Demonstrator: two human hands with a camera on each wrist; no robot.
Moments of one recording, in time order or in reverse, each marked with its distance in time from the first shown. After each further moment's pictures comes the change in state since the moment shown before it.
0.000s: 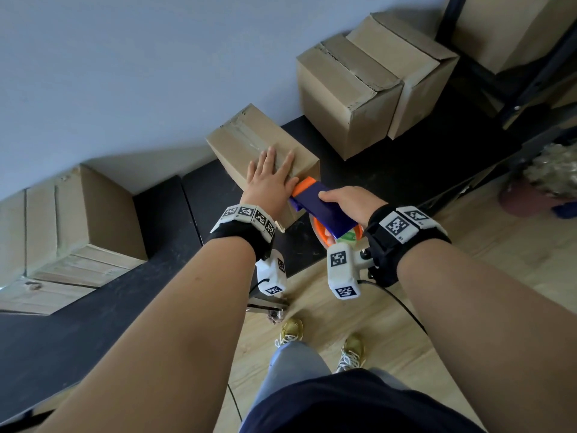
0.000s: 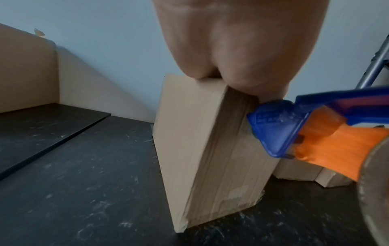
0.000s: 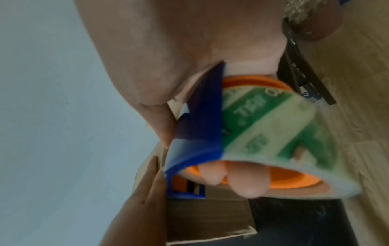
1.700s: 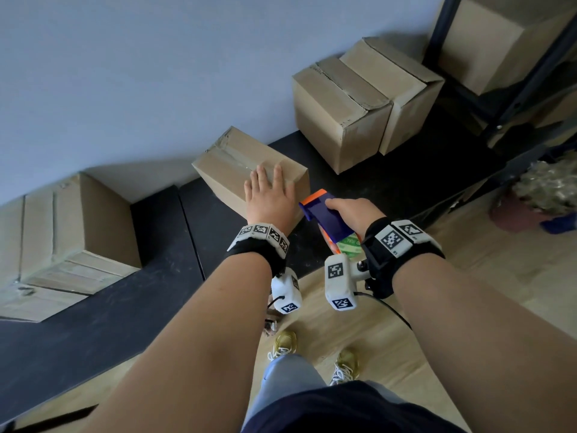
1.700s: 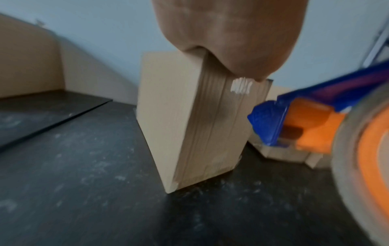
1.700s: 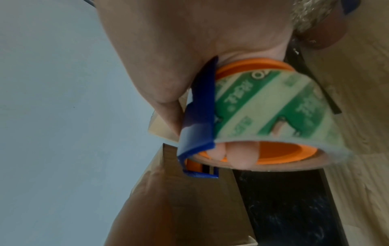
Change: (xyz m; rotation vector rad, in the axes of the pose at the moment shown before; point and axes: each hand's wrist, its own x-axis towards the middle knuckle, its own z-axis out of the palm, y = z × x) left_hand -0.010 0.036 0.001 -0.163 0.107 -0.252; right_hand -0.007 0.008 -0.014 0.138 0.161 0.168
